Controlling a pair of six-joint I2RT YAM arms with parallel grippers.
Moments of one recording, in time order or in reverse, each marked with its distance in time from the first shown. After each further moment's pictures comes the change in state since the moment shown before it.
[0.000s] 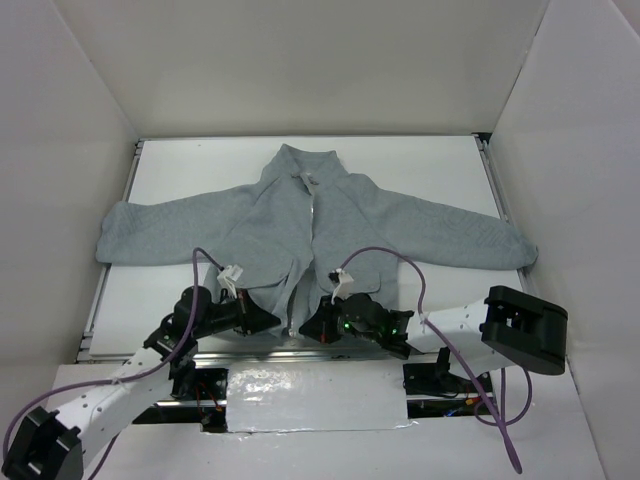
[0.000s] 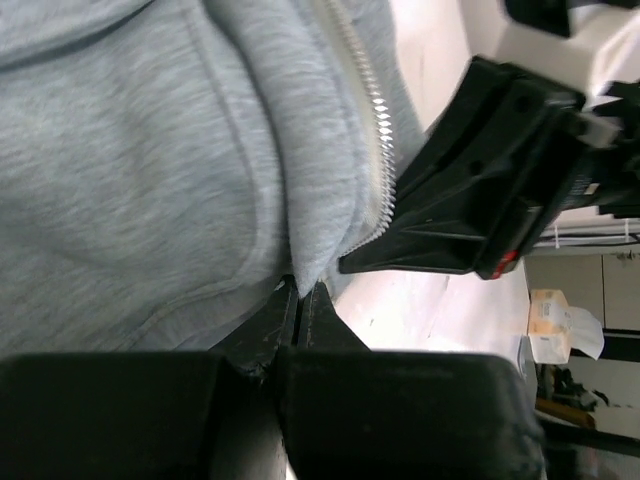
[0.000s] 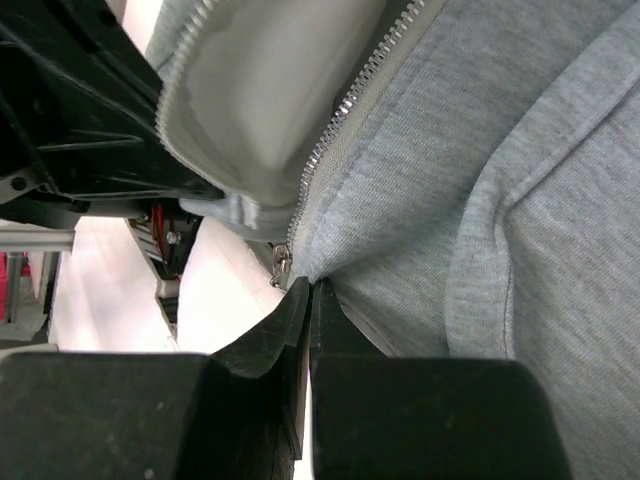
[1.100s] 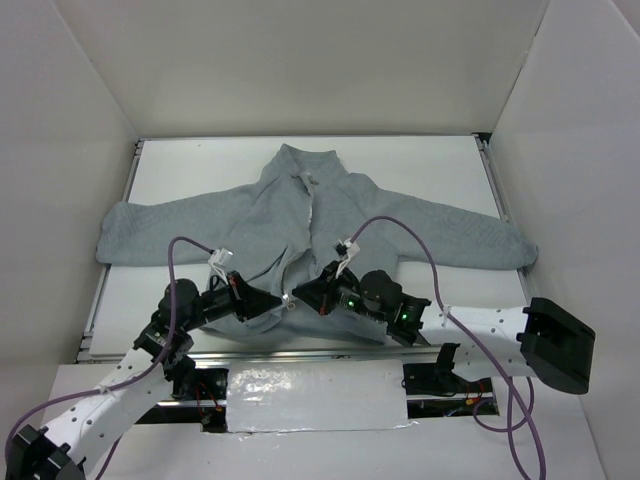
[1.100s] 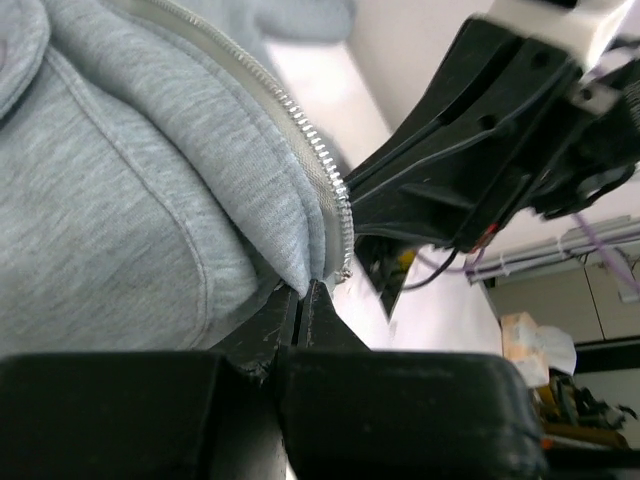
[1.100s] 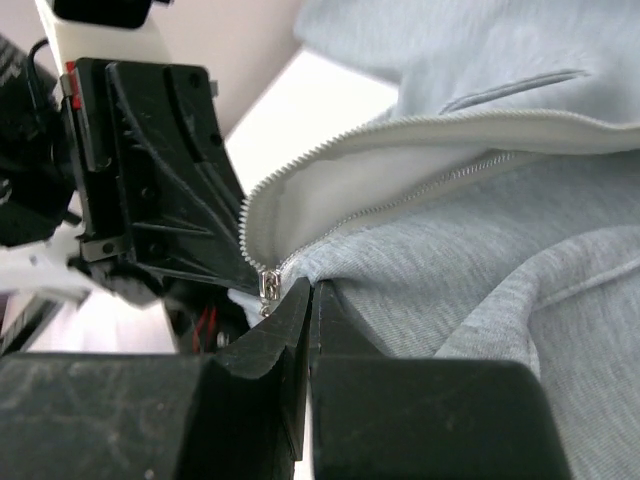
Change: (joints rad) left arm 0.015 -0.107 0.151 0.015 0.000 -0.024; right arm -0.097 -0.194 0.114 0.044 -0.005 -0.306
